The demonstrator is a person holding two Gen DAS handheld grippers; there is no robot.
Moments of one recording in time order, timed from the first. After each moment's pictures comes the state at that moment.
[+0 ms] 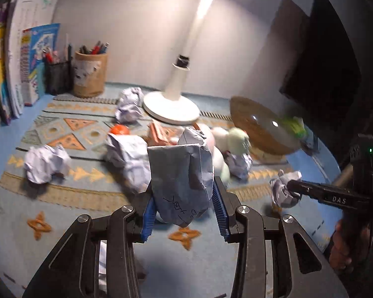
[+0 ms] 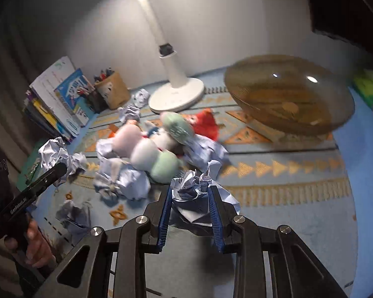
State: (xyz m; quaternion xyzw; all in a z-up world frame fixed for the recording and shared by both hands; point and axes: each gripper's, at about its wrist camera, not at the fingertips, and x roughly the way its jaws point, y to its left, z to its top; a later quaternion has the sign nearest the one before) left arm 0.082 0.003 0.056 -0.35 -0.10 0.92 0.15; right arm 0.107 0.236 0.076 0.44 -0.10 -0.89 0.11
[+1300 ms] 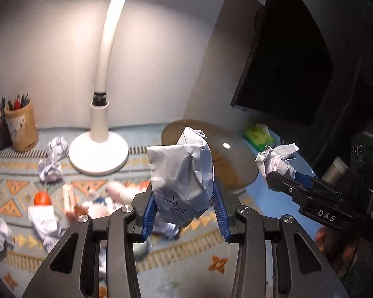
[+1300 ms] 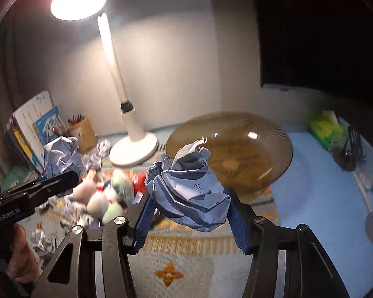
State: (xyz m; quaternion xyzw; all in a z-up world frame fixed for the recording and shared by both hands) left arm 0.015 0.126 0.150 -0.29 -0.08 0.93 0.23; right arm 0.108 0.314 0.140 0.30 -0.07 -0.95 0.03
